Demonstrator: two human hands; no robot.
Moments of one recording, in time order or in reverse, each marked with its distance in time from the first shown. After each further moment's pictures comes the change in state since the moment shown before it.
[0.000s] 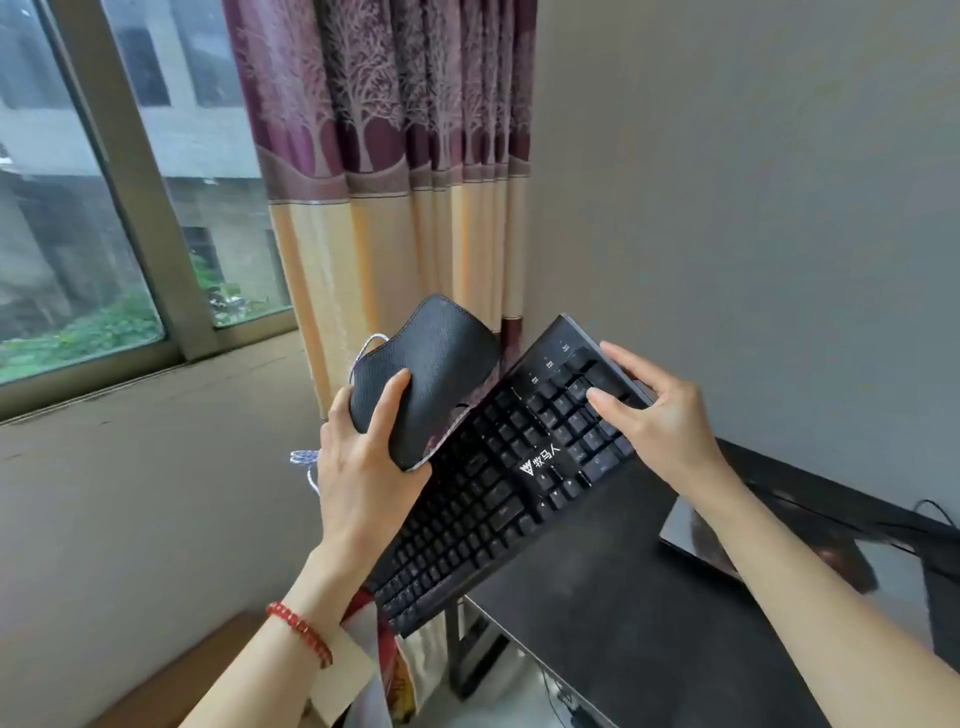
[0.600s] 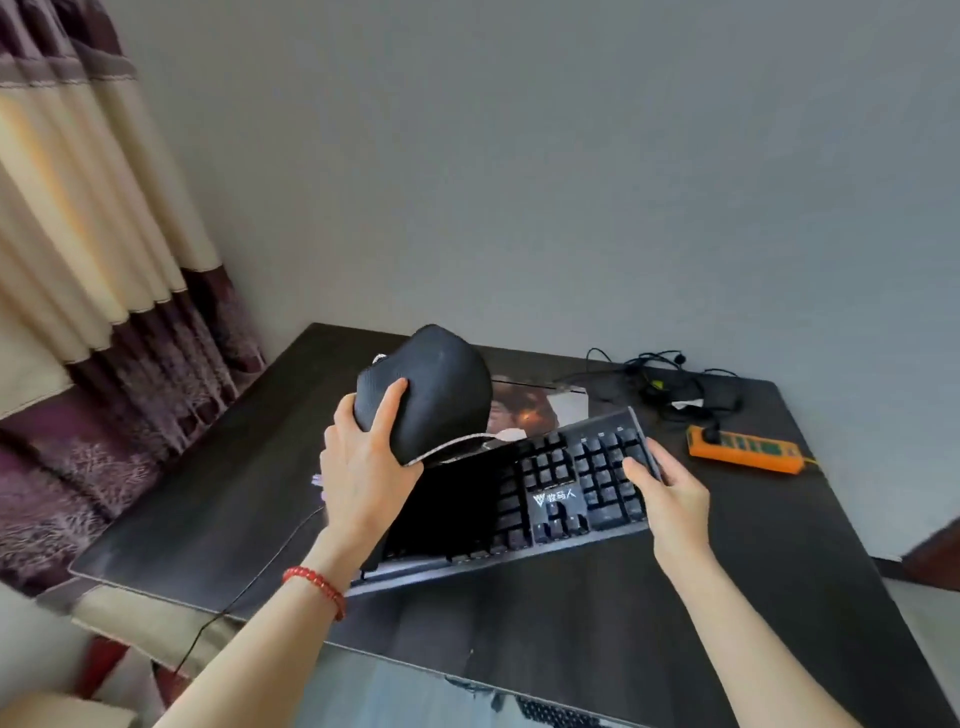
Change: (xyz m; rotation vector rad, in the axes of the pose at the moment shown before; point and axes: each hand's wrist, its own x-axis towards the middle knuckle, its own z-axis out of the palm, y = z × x) left_hand -0.138 0.247 0.214 -0.107 -0.500 0.220; right_hand -0.236 0.177 -0.302 0.135 0.832 0.660
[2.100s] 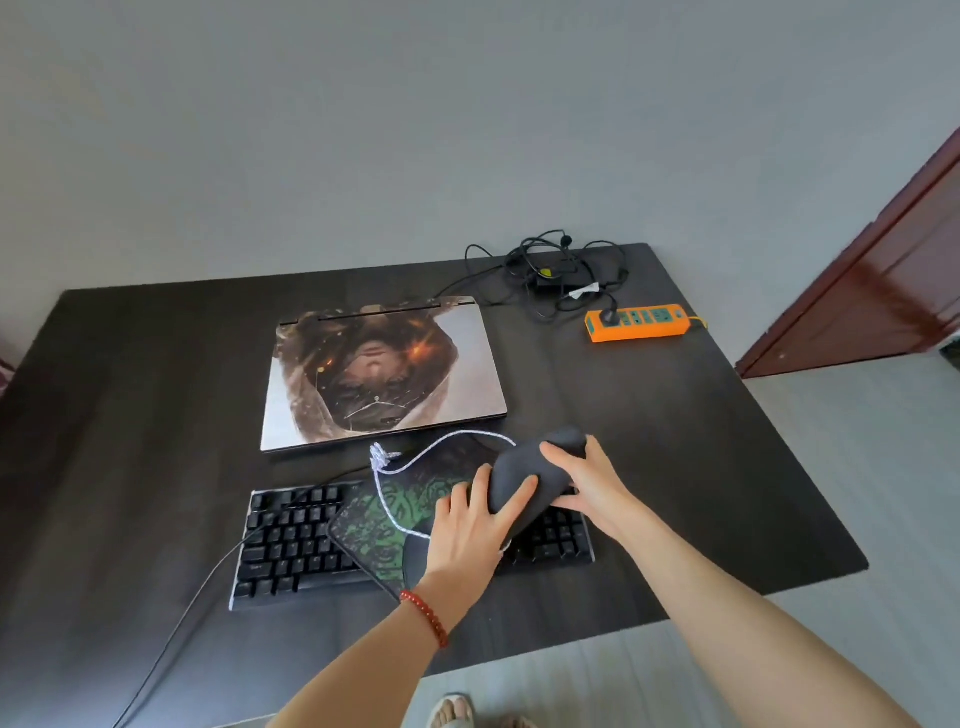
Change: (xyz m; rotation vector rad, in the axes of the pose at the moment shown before) left_hand -0.066 0.040 0.190 0.245 -0.772 0.714; right_hand 0.027 0.083 -0.001 0.000 0.014 0.564
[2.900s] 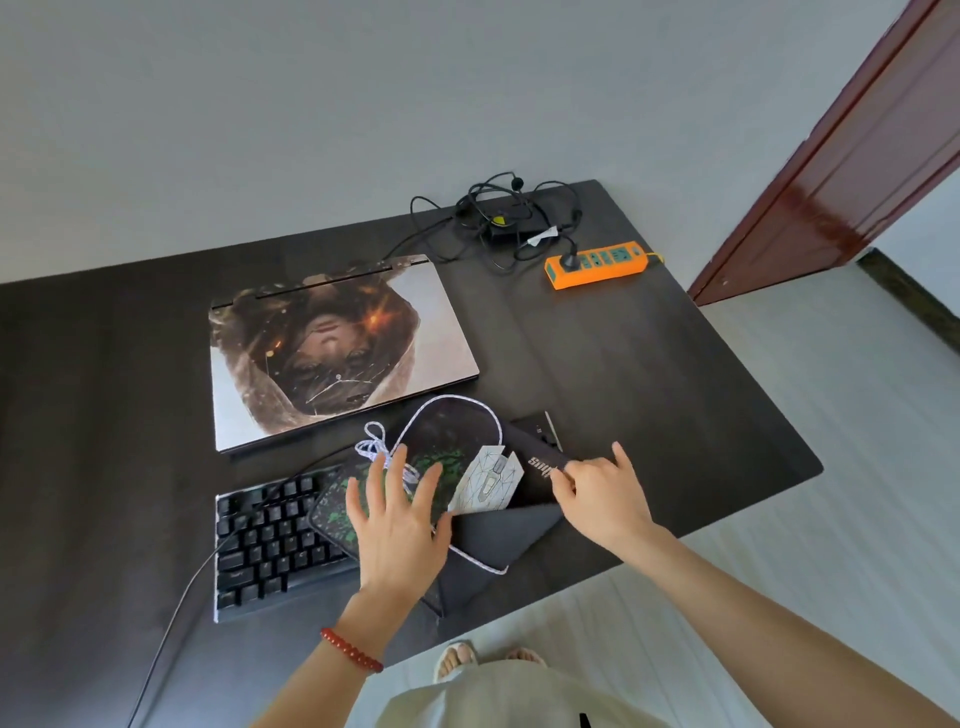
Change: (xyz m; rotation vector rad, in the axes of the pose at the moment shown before) left_hand -0.029 -0.057 0.029 -0.139 0.175 -0.142; right_hand -0.037 0.056 -0.014 -1.493 0.321 -0.341
